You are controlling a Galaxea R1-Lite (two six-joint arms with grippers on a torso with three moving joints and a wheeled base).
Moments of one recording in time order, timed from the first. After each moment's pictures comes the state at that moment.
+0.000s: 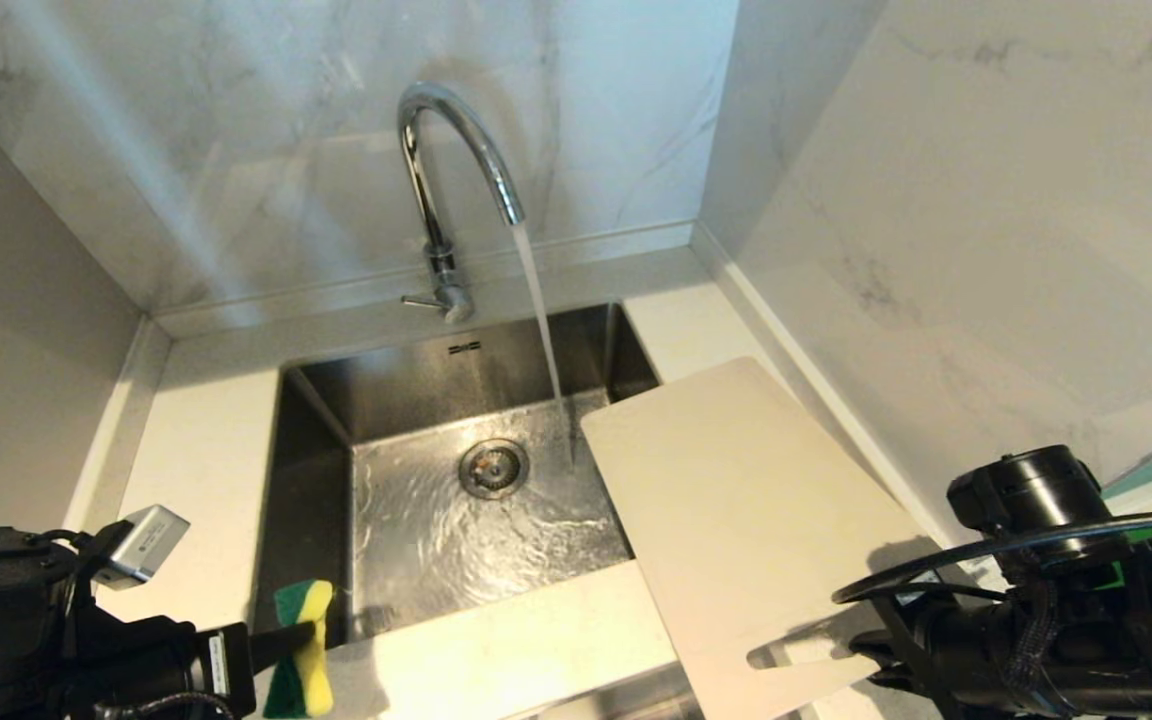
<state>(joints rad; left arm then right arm) -0.58 1.38 -0.30 -0.54 0.08 -0.59 0.20 1.50 -0.67 0.18 0.13 1.31</state>
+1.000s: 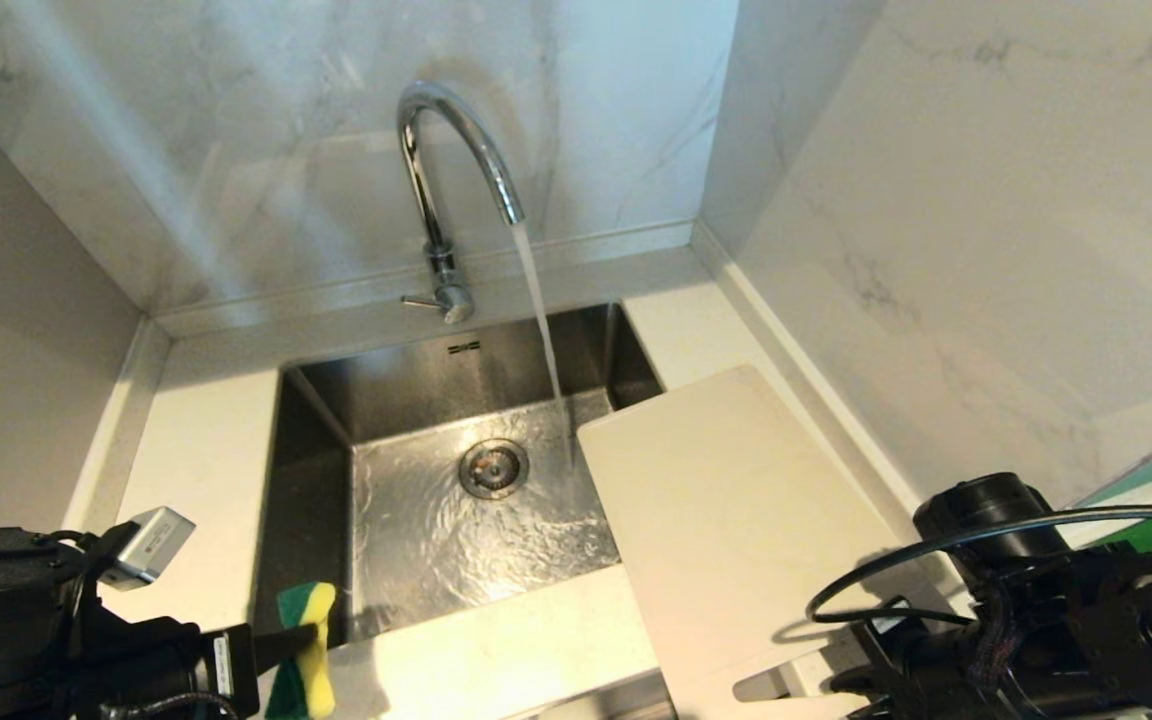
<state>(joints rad) -0.58 1.39 -0.30 -0.53 0.08 -0.59 0.18 1.61 -0.65 0.18 0.24 1.29</state>
